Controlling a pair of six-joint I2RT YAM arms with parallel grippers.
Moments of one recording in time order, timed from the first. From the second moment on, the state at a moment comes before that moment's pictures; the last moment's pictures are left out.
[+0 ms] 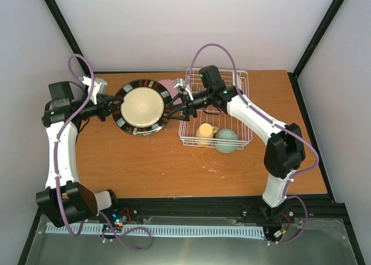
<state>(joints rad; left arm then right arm) 0.31 1.23 1.25 -0.82 1.11 0.48 0.58 1.82 1.60 -0.45 -1.11 -0.26</state>
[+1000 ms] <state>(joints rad) 0.30 1.19 1.27 -0.88 1.19 0.50 0.55 1.77 1.57 -0.40 -1.01 -0.25</state>
